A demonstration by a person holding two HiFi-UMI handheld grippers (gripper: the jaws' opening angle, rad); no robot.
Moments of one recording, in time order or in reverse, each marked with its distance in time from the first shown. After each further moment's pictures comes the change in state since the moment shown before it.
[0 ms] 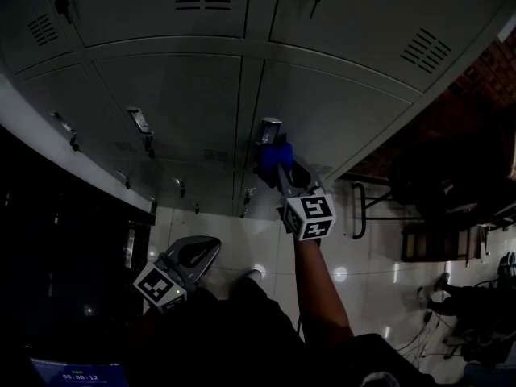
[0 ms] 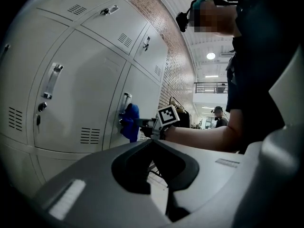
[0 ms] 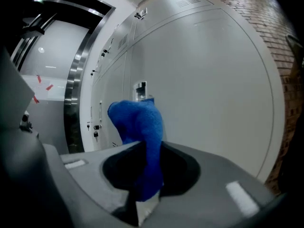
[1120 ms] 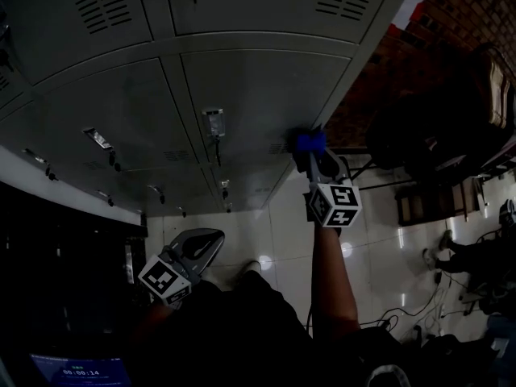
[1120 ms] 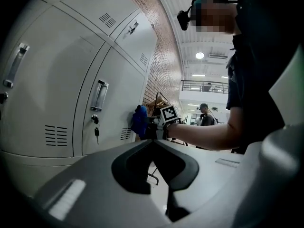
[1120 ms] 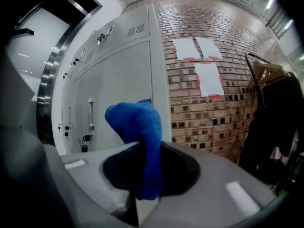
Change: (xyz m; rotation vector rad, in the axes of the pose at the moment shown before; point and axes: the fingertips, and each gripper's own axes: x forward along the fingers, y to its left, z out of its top) left arm 0.066 -0.043 -0.007 0.032 0.043 -0.170; right arm -0.120 -0.148 -0.007 0.068 -0.031 -0.334
